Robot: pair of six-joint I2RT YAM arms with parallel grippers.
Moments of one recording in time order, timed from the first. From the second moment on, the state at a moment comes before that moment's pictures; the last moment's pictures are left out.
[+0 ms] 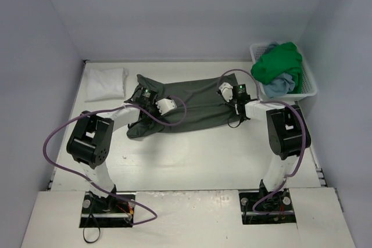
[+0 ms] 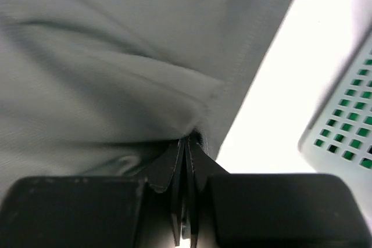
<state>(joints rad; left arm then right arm) -0.38 1.78 1.07 -0.28 0.08 0.75 0.24 1.84 0.98 -0.04 0.18 -0.62</state>
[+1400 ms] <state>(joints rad) -0.39 1.67 1.07 -0.31 0.02 0.69 0.26 1.71 1.06 -0.13 0.07 -0.55</state>
